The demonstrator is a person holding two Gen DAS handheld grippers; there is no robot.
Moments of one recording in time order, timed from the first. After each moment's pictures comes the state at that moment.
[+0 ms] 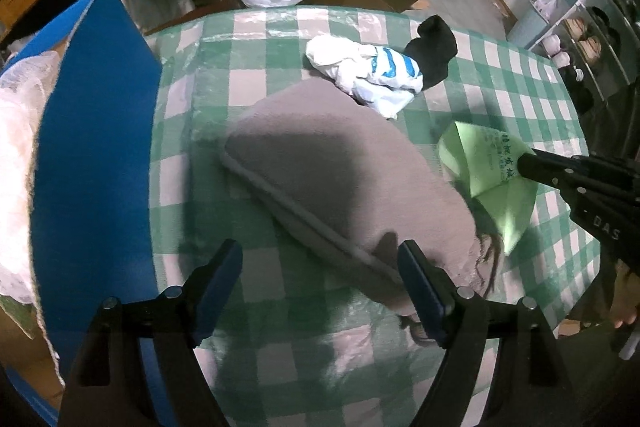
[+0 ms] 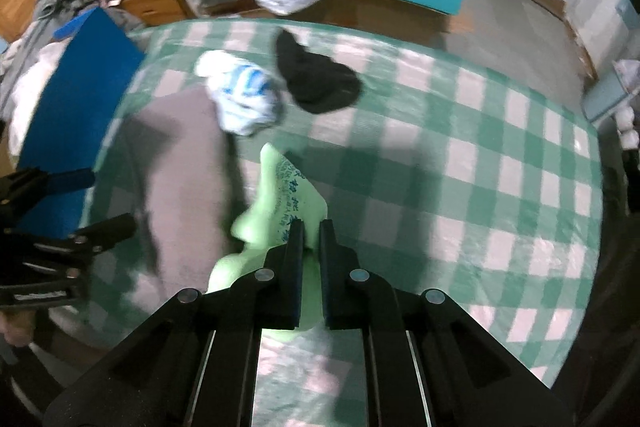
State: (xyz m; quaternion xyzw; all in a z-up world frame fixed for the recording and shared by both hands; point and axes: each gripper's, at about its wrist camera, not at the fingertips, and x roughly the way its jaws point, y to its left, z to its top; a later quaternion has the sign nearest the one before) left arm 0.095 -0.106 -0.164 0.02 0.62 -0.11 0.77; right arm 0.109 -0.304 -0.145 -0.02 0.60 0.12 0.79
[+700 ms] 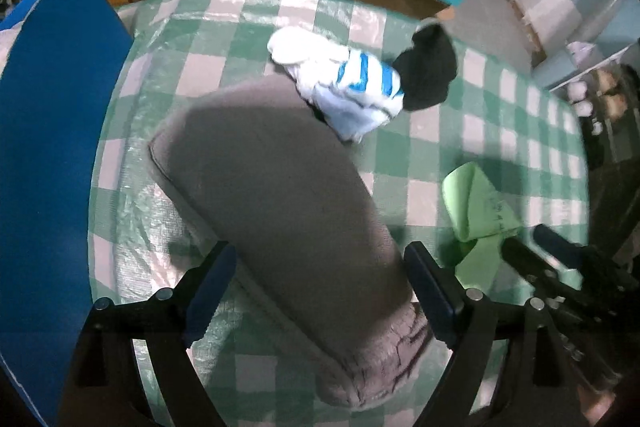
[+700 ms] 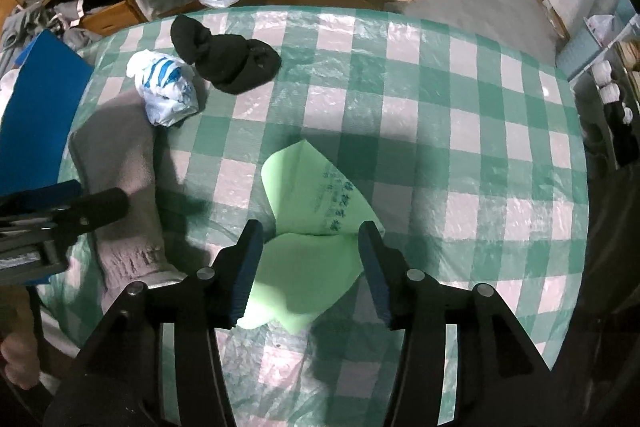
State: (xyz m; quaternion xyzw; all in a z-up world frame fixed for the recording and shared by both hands) left arm 0.117 -0.154 -0.185 -0.04 0.65 -0.04 0.76; right arm 0.101 -0.350 -0.161 0.01 0.62 0.07 0.78
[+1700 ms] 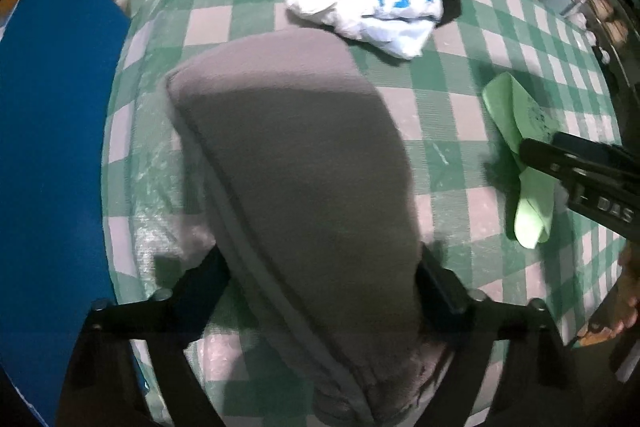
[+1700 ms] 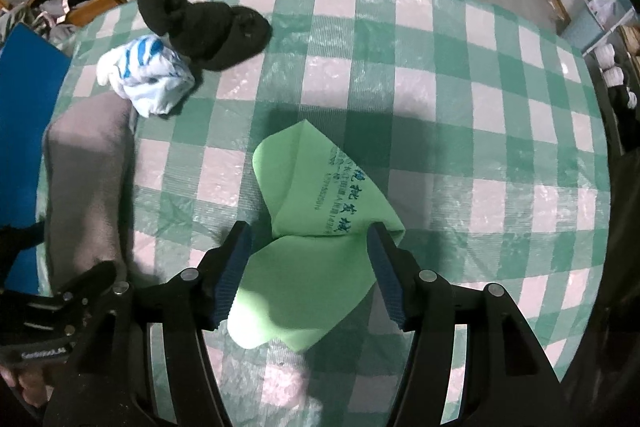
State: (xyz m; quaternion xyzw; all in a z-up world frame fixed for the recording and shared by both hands) left arm 0.085 -0.138 -0.213 0.05 0.66 -0.08 0.74; right arm 0.112 -0.337 -0.197 0.02 0.64 0.06 0.76
